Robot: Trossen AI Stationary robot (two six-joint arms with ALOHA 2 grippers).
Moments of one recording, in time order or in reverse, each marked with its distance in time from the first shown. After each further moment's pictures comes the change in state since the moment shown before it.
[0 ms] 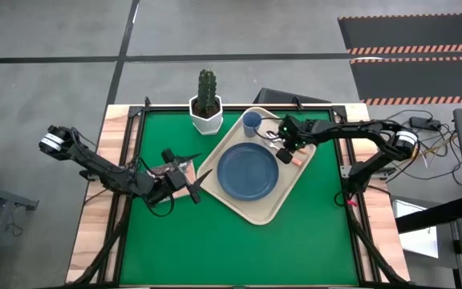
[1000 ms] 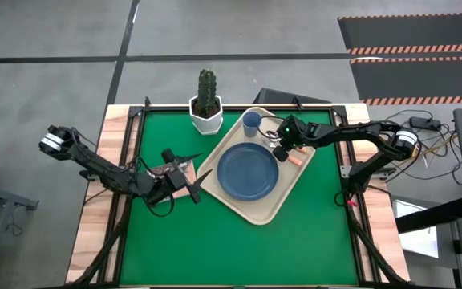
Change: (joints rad) left arm 0.000 0.000 0.000 0.000 0.000 0.000; right arm -0.004 0.001 -0.094 0.280 -0.002 0.027
